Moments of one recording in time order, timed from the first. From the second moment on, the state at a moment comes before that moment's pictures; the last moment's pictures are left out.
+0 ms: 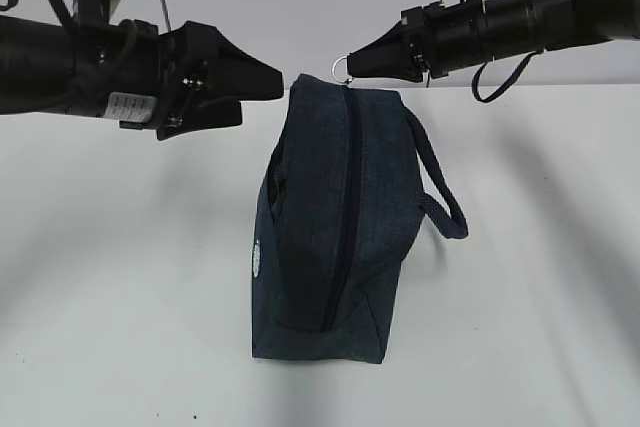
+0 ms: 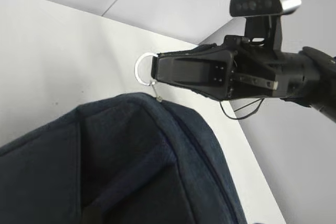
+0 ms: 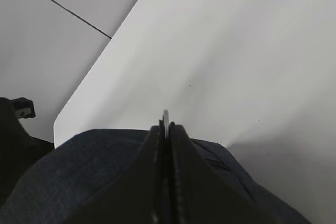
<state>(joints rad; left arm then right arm) -0.28 1.62 -1.00 -1.53 0.74 1.12 0.03 2.25 -1.80 1.36 1.19 -1.11</state>
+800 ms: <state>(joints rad) -0.36 1.89 -1.27 -1.49 0.68 1.13 0.03 2.25 -1.80 1.36 1.19 -1.10</state>
